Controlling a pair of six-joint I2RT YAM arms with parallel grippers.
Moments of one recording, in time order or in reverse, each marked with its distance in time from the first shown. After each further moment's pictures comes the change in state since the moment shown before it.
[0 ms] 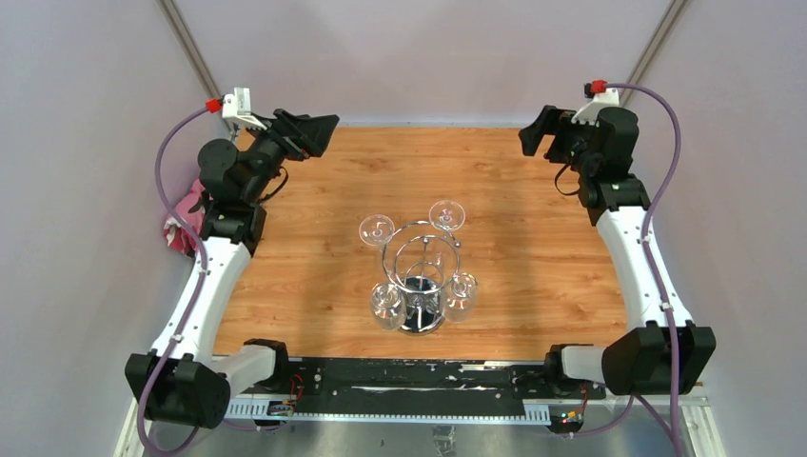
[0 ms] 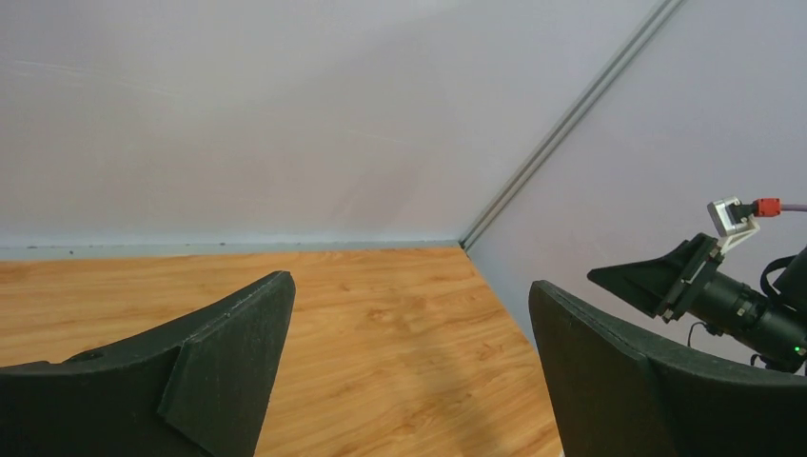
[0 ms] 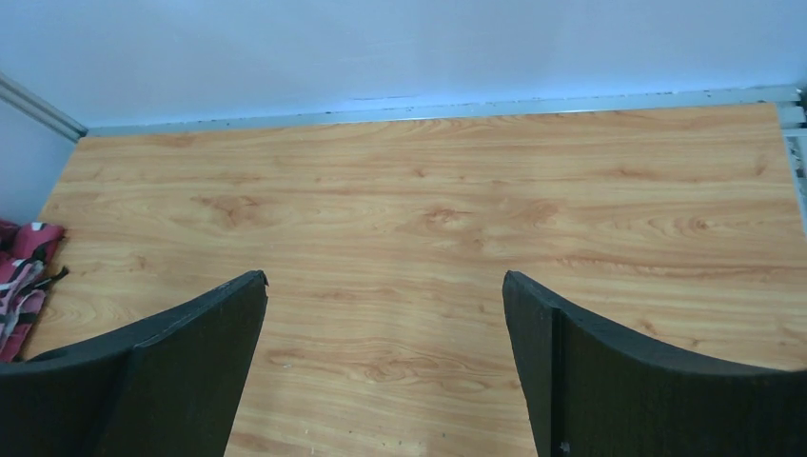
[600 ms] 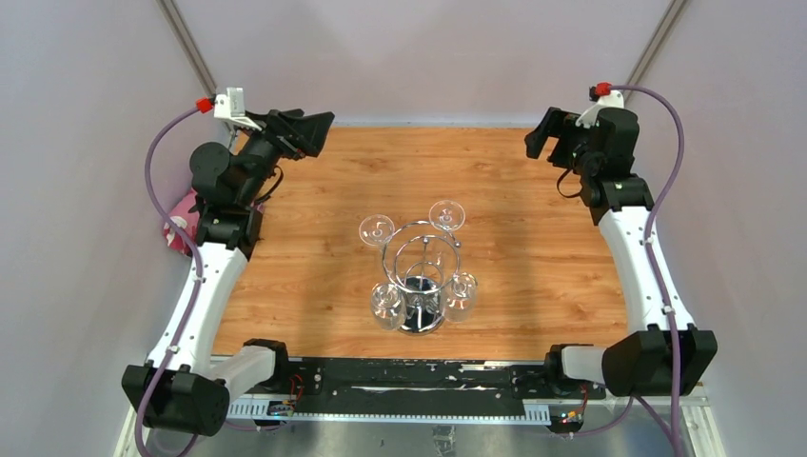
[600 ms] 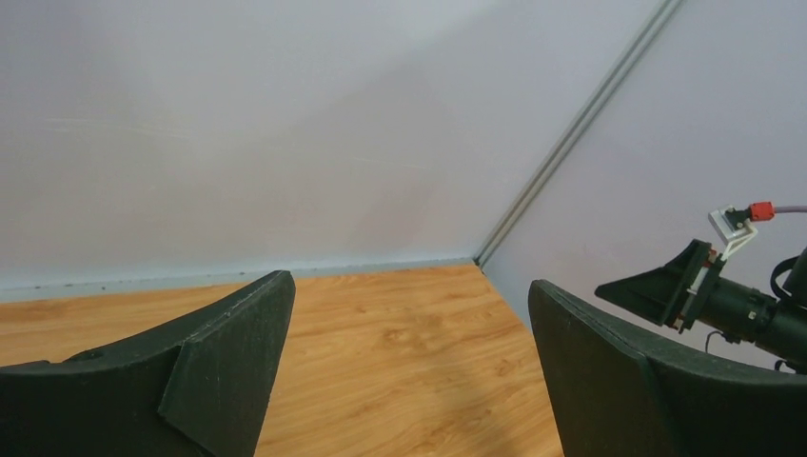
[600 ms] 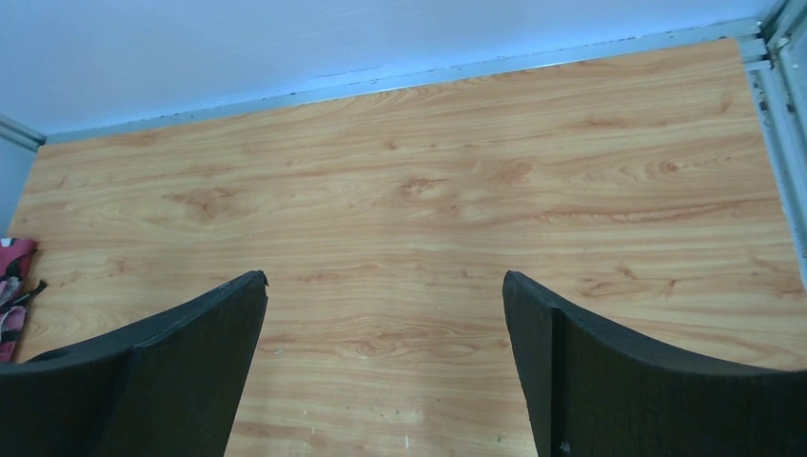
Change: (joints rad) left arm 0.000 -0.041 0.013 0.001 -0.005 0.068; right arm -0.001 -0.004 0.032 -0.126 0.118 0.027
